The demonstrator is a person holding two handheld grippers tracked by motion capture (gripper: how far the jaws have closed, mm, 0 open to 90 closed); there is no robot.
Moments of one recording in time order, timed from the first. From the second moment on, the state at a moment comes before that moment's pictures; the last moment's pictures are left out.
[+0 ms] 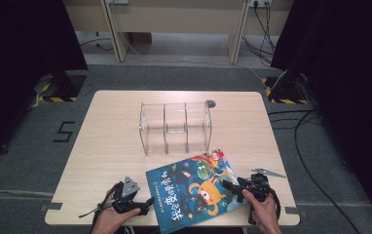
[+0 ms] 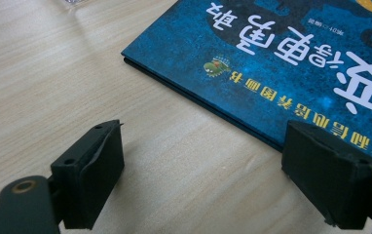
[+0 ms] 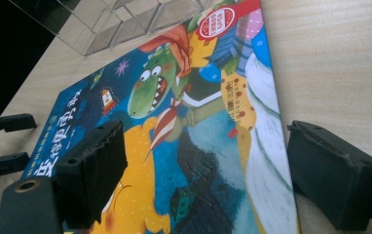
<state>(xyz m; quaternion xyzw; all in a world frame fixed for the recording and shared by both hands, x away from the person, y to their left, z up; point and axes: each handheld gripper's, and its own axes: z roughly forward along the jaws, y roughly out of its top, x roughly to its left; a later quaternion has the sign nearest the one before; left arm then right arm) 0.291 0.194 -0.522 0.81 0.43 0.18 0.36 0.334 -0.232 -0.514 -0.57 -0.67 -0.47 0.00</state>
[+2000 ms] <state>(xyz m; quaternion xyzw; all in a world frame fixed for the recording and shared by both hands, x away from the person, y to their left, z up) 0.294 0.201 -0.523 0.80 0.42 0.15 0.39 0.312 -0.257 -0.508 -0.44 -0.72 -0.53 0.01</state>
